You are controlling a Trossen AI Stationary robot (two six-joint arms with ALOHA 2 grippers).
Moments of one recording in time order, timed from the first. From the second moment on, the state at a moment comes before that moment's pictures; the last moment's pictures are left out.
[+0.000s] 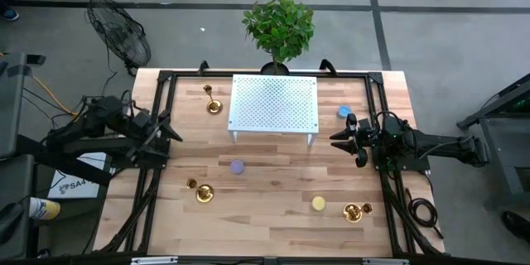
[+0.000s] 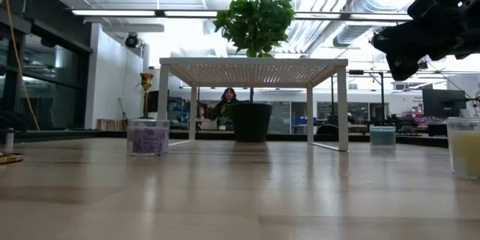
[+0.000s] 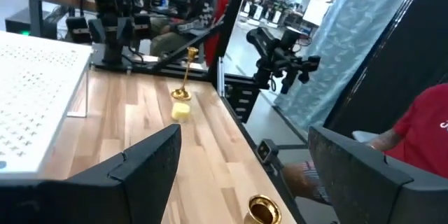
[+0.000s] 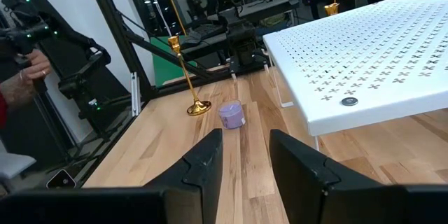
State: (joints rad) left arm 0.12 0.13 0.63 -0.56 0.50 -0.26; right arm -0.15 0.13 0.01 0.09 -0.21 0.29
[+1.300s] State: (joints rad) left arm -0.68 0.49 0.54 -0.32 -0.38 -0.33; right arm -0.15 0.12 0.01 0.09 -0.21 0.29
